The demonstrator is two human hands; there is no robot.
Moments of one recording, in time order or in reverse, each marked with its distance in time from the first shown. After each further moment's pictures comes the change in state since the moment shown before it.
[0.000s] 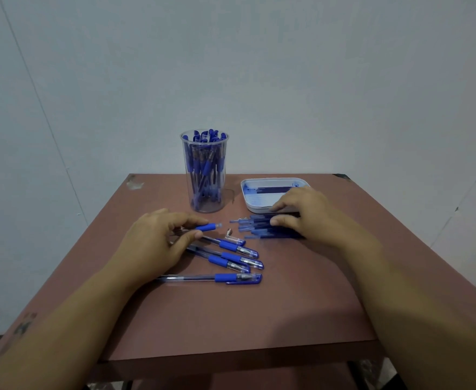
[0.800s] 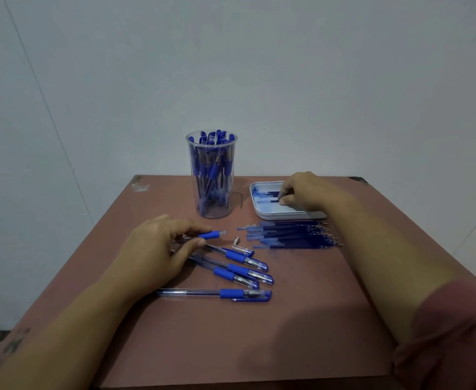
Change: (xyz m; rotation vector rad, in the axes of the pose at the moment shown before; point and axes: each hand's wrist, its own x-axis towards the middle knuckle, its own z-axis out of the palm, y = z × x) left_hand 0.001 -0.006 0.000 0.037 -0.008 -0.034; right_hand 0.098 0.046 0.013 -0.131 -0.221 0.182
